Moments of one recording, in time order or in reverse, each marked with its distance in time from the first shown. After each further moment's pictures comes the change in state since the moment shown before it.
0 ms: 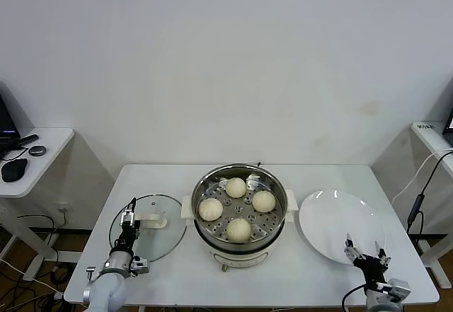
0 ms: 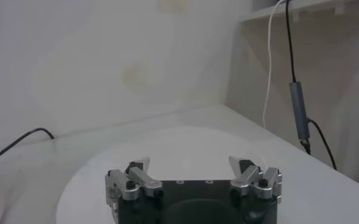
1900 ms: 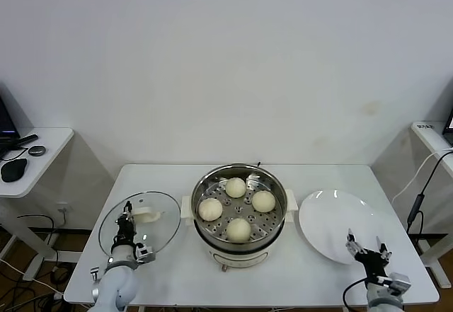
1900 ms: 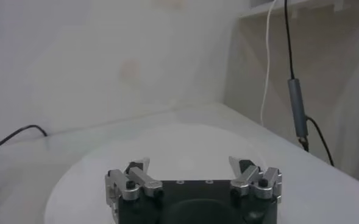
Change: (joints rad) left arm 0.016 -0.048 0.023 -0.144 -0.091 0.268 0.131; right arm 0.049 -0.010 0.006 -0.032 0.005 0.000 -0.003
